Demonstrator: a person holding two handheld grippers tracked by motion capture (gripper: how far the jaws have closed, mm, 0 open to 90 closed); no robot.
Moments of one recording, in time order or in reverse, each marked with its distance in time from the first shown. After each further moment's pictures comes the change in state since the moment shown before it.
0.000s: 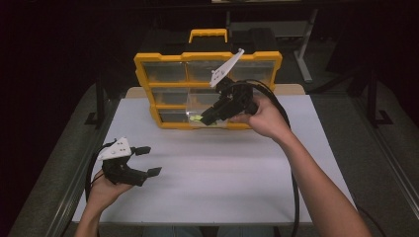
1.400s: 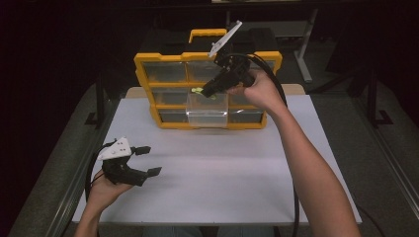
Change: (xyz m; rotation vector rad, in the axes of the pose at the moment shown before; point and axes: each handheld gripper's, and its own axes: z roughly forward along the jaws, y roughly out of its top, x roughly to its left) left arm -0.001 0.000 0.000 -0.001 -0.001 -0.008; right arm -0.055 0.026 -0.015 0.008 -0.109 0.049
